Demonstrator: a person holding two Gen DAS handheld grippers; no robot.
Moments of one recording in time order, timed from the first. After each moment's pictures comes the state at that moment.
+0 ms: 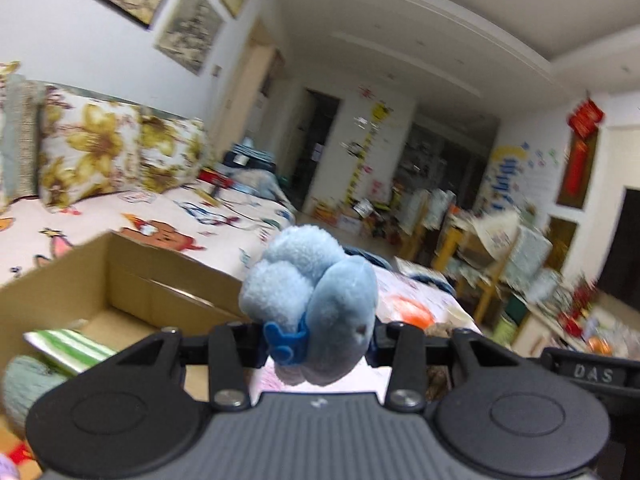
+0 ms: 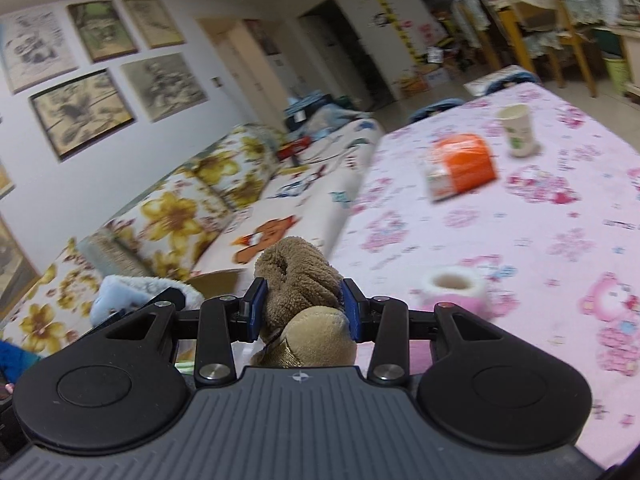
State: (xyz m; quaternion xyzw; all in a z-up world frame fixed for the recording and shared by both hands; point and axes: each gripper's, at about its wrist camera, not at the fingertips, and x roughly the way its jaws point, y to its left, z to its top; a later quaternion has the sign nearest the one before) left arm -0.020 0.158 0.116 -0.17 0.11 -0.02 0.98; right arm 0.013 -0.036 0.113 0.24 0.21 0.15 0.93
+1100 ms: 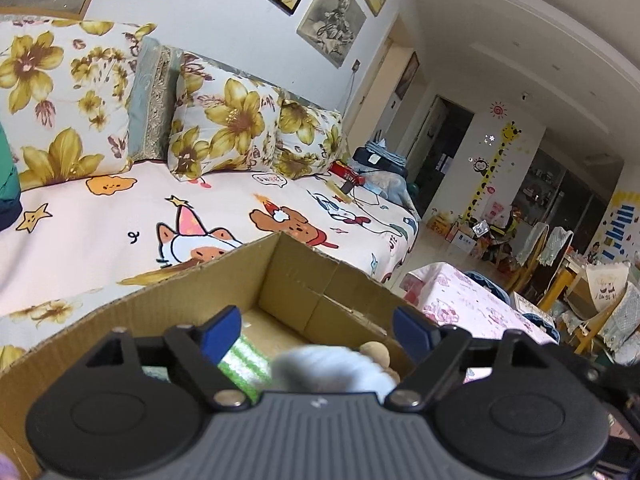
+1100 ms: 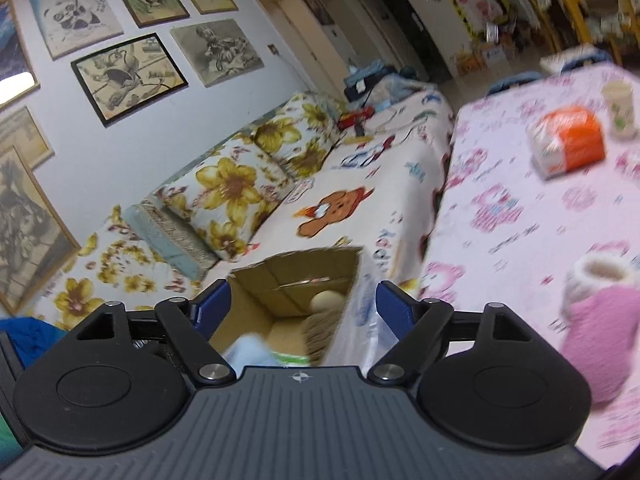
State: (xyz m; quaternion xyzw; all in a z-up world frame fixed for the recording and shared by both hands) left arm -0.009 0.237 0.100 -0.23 0.15 0.15 0.95; right arm 0.093 0.026 0.095 0.22 0.22 0.23 0.92
